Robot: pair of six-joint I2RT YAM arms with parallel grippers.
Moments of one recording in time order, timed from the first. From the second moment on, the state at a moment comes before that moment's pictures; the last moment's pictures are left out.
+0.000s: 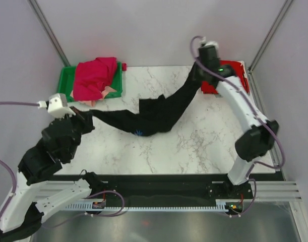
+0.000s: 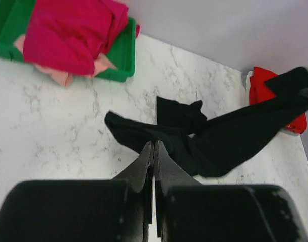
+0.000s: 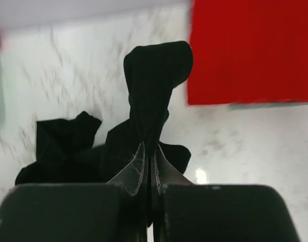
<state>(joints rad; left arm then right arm) -0.77 0.63 1.21 -0.88 -0.75 -0.62 0.38 1.82 1.84 -0.72 0.28 0.33</state>
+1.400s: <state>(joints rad) -0.38 1.08 1.14 -0.87 -0.52 -0.42 0.26 2.04 1.74 -0.93 0.22 0.32</state>
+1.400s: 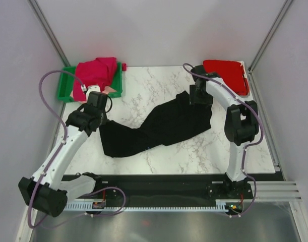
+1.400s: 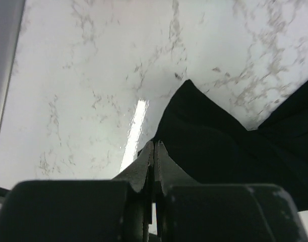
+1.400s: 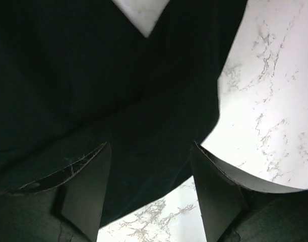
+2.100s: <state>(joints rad) -0.30 1.06 1.00 -0.75 -0.26 -0.43 0.10 1.28 0.81 -0.55 0.05 0.48</state>
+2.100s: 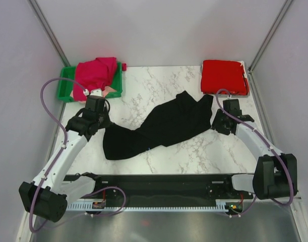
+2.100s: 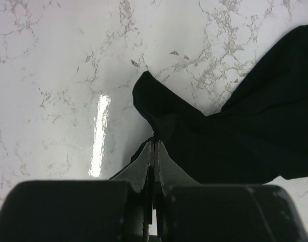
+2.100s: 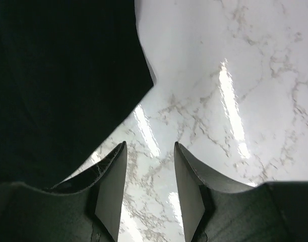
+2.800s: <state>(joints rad) -0.30 1.03 0.96 -0.75 -0.25 -0.43 0.02 1.55 0.75 -0.20 -0.11 0.53</state>
